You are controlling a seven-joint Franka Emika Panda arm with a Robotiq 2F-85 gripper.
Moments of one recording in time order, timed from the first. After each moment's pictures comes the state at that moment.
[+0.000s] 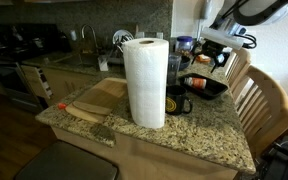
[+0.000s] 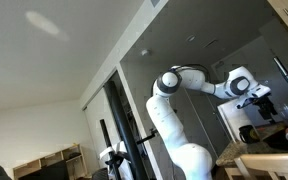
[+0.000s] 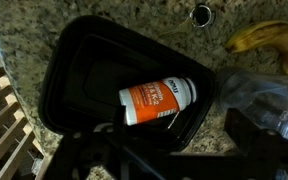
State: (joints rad) arm 0.03 -0.16 -0.01 -2.27 0.10 2.39 1.13
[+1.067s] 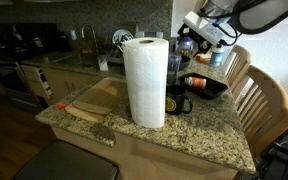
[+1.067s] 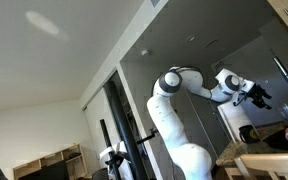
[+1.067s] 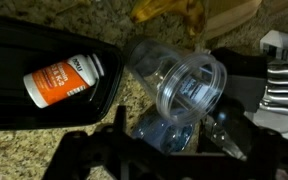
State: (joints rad) arm 0.00 -0.14 0.11 -2.20 -0.26 2.64 1.58
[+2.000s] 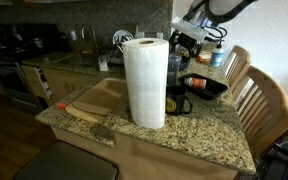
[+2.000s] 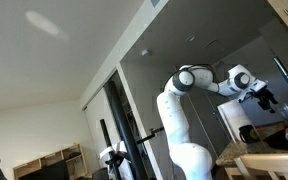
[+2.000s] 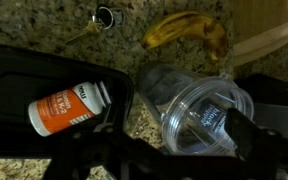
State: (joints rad) arm 0.03 0.06 0.08 -1.96 -0.04 2.41 1.44
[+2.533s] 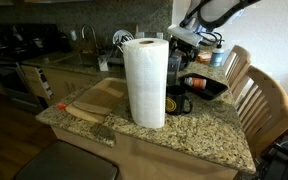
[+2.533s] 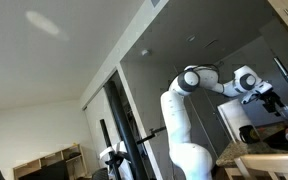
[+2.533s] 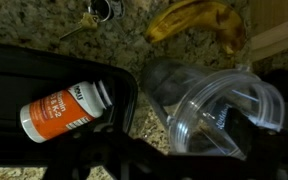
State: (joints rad) arm 0.04 0.14 0.06 -1.91 -0.04 2.38 1.46
